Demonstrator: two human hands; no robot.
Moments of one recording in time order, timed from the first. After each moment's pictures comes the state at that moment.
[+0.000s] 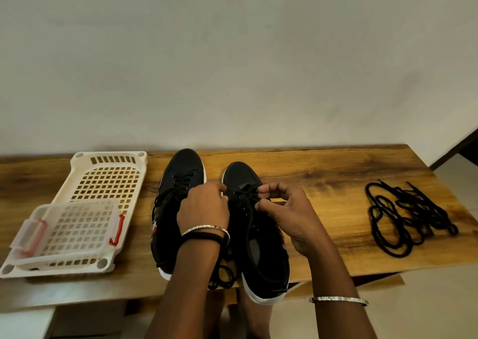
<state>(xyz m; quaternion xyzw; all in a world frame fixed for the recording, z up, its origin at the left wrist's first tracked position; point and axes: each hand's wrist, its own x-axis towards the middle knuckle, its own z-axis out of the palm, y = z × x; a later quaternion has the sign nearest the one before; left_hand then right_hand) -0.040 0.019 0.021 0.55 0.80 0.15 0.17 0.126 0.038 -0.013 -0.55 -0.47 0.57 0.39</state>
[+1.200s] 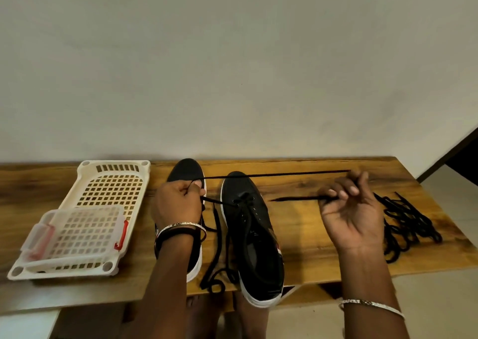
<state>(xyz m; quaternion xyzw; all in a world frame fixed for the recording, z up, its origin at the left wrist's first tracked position) -0.070 0.013 0.039 0.34 0.79 0.46 0.23 0.192 0.037 0.038 -0.20 -0.12 0.68 0.70</state>
